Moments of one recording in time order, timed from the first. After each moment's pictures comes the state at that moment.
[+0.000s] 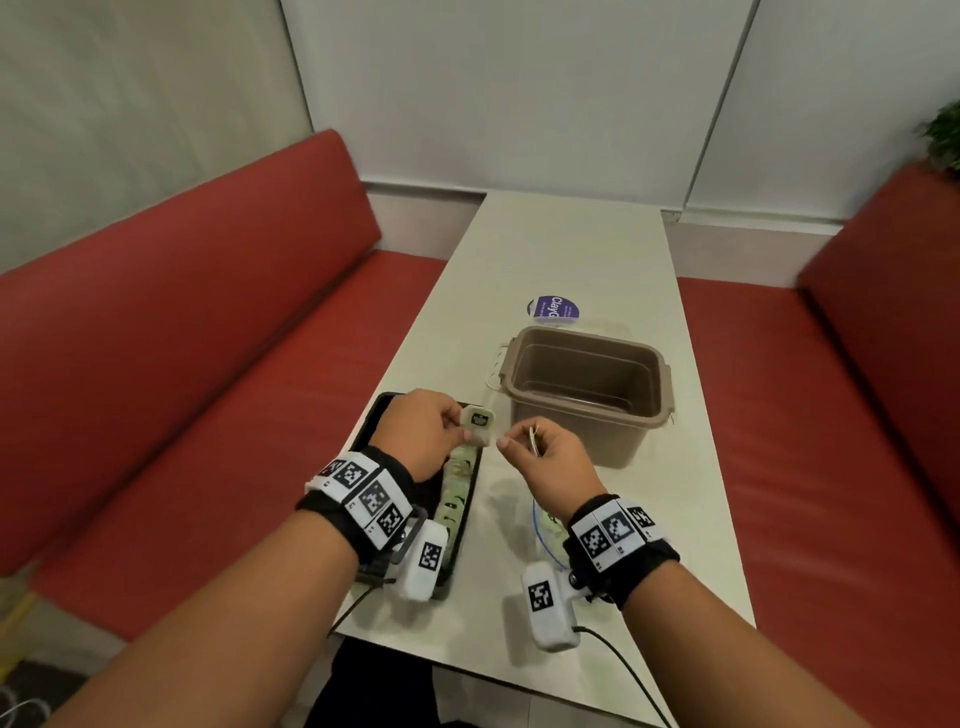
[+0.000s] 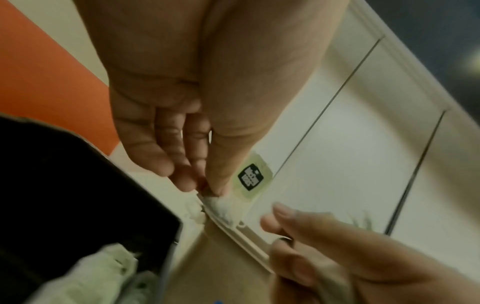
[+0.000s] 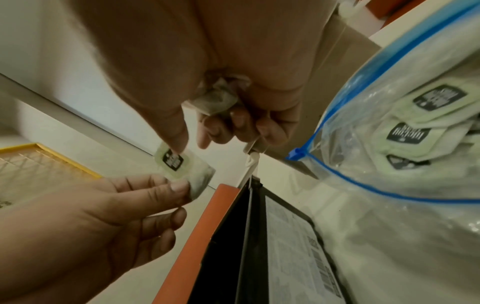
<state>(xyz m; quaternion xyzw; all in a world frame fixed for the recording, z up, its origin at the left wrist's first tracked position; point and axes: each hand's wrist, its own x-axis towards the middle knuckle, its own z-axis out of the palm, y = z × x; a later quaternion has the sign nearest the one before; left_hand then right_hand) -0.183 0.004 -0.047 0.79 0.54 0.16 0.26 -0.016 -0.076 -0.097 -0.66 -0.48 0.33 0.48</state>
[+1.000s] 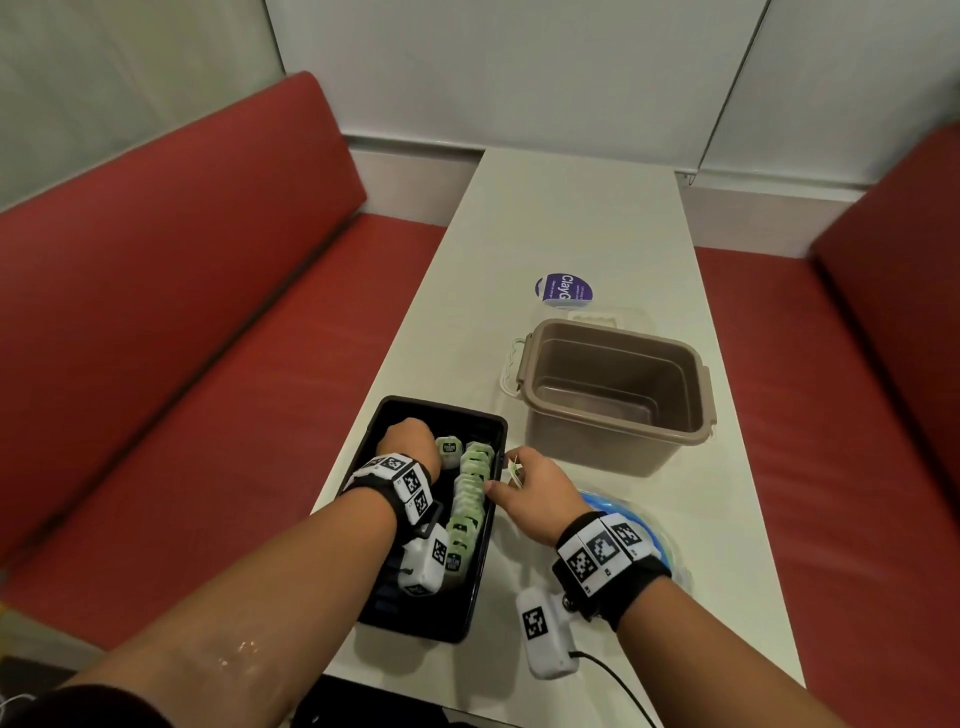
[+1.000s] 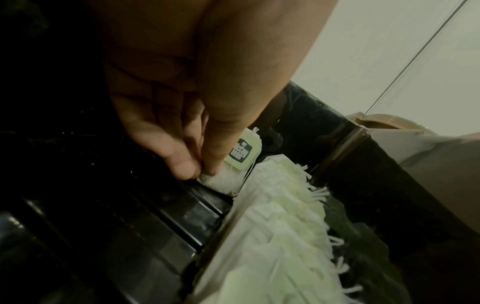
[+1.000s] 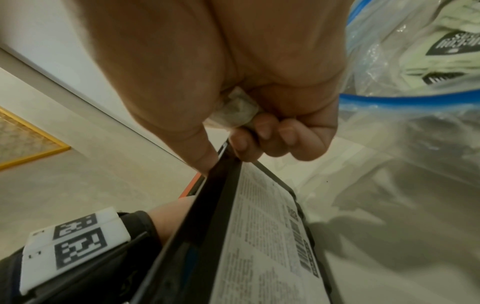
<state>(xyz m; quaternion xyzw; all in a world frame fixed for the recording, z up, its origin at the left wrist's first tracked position) -0.174 0.110 -0.173 0.70 0.68 -0.08 0.21 -0.038 -0.031 -0.122 -0.75 -0.48 0.38 0.25</state>
